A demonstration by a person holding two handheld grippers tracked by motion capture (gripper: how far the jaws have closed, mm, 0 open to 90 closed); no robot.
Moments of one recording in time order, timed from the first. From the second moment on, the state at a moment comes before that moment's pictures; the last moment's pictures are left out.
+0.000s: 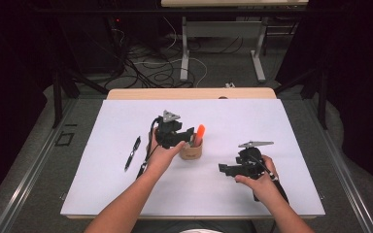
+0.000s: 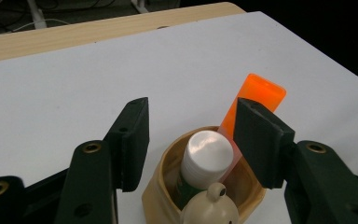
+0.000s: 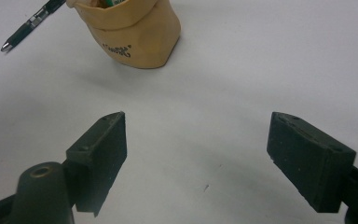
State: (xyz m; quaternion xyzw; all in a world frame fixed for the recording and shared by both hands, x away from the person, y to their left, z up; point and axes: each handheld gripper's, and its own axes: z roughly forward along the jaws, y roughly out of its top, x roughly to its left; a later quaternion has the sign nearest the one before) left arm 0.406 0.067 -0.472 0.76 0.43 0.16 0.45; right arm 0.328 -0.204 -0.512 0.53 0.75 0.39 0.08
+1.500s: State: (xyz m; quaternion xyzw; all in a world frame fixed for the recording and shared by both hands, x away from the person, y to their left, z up) left arm 0.400 0.206 -0.469 0.73 0.53 0.13 0.42; right arm 0.328 -0.202 -0.512 0.53 0.75 0.39 0.09
